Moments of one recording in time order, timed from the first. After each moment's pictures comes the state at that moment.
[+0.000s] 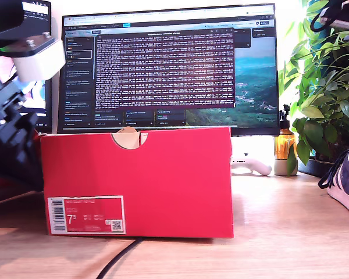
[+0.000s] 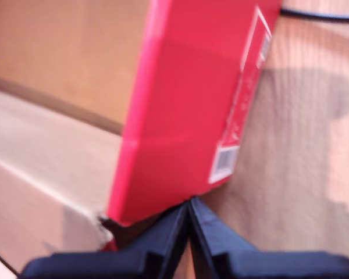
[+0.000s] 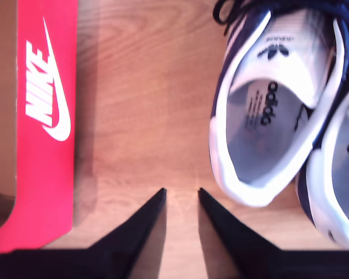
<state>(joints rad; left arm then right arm) -0.57 1.18 0.57 -0.26 -0.01 0.95 0.13 1.26 1.08 -0.96 -0.15 0.29</state>
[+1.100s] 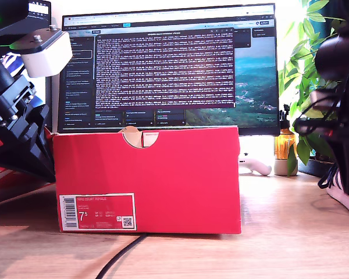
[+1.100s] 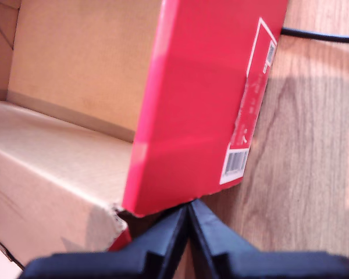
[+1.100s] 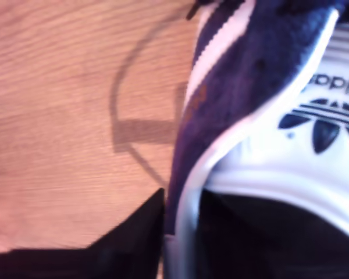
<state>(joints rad) -0.57 1.18 0.57 -0.22 -0.01 0.95 0.13 1.67 1.09 -0.81 -0.06 0.21</state>
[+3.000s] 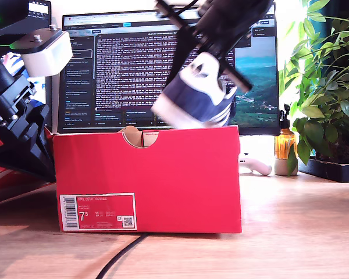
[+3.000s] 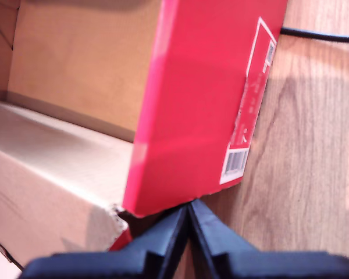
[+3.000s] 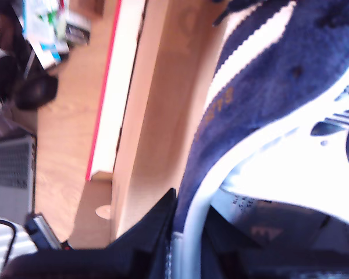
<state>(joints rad) -0.57 1.18 0.57 -0.22 -0.01 0.95 0.58 1.70 1.39 -0.47 -0.37 0.68</state>
